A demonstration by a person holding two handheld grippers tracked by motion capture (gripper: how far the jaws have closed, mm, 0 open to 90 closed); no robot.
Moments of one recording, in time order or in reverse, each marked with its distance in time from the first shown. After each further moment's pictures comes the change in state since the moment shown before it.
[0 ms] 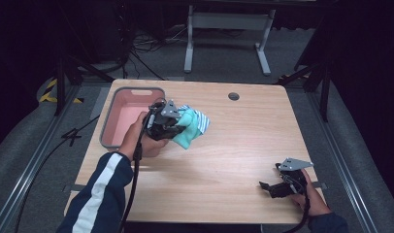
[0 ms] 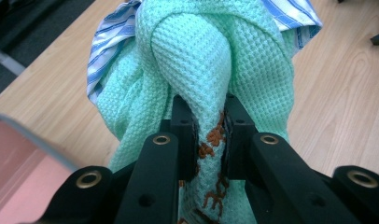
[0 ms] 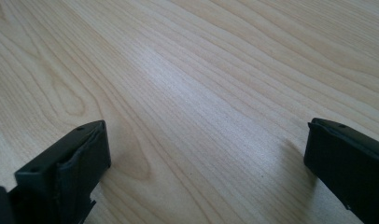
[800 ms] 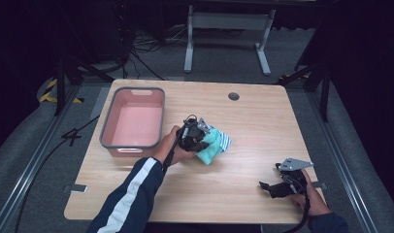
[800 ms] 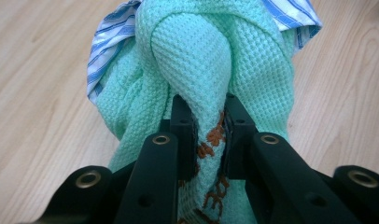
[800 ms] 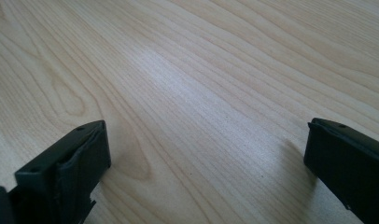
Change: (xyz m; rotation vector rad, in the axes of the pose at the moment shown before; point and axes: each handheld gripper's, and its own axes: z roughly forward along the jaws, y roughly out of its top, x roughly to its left) left arm -0.028 0.003 0.108 0.139 -0.132 0.004; right arm 0.000 0.000 0.000 0.000 0.000 0.000
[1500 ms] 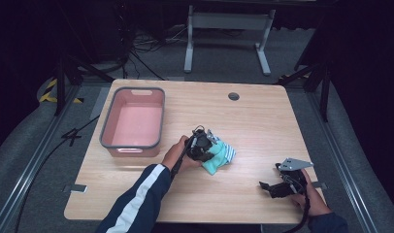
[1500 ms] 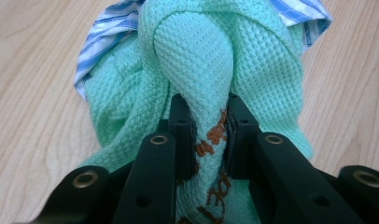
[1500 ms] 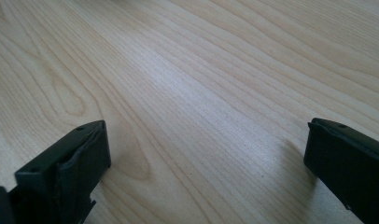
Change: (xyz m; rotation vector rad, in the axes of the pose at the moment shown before) left arm -0.014 -0.008 0.043 0.055 -0.047 0.010; right arm 0.000 0.000 0.000 0.000 0.000 0.000
